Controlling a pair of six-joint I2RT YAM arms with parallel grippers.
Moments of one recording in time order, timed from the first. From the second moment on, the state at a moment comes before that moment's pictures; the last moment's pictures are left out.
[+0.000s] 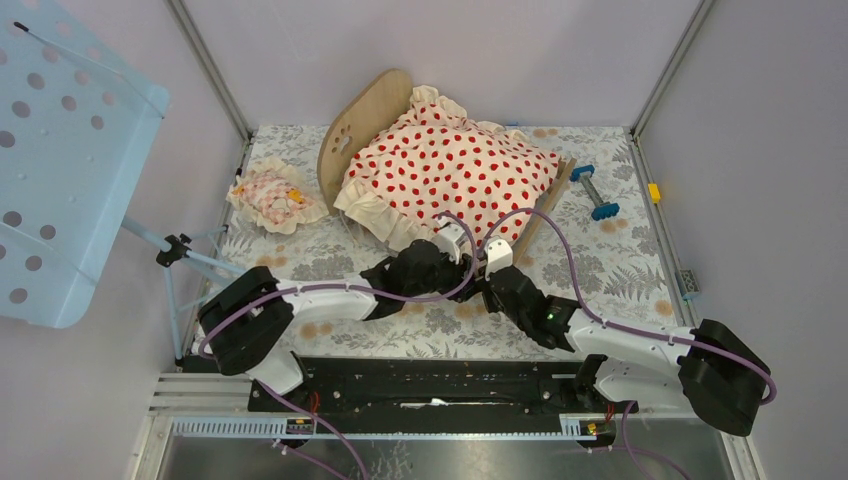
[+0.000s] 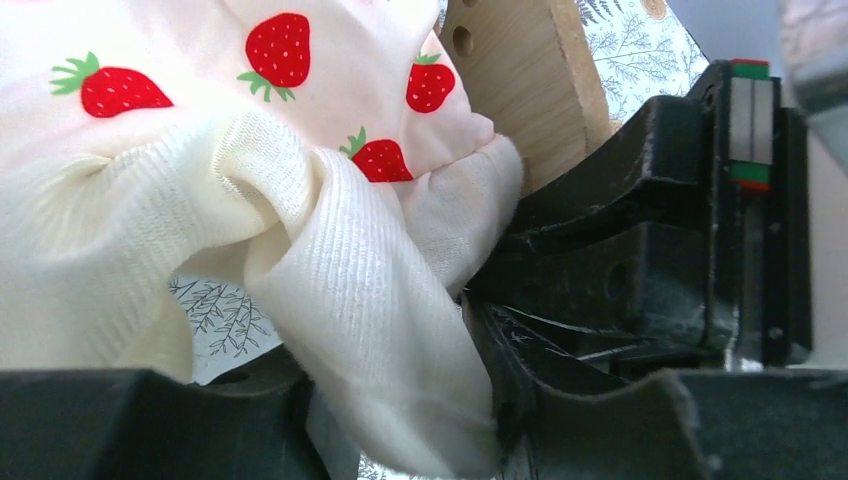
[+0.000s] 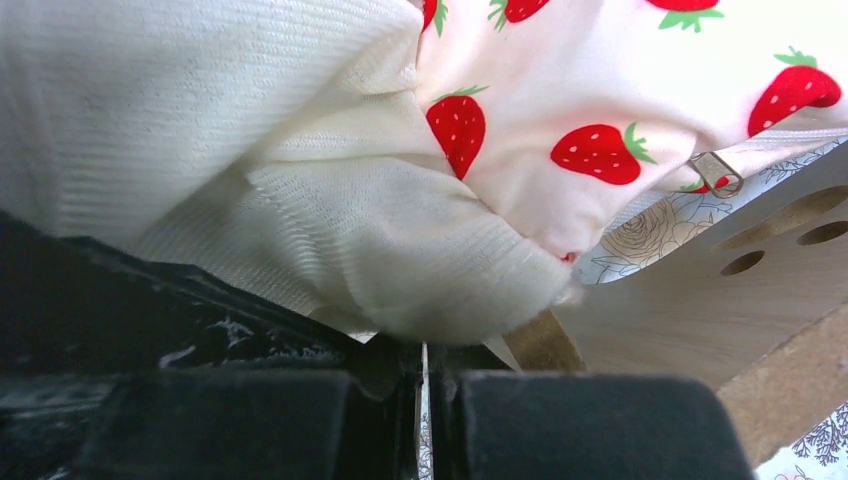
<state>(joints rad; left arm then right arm) -0.97 1.56 0.76 0.39 0.11 -0.47 0.94 1.11 0.44 0.06 0.40 0.24</state>
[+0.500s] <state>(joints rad) -0.93 1.43 0.61 0.40 0.07 -0.59 0.94 1.11 0.43 0.07 0.40 0.24</state>
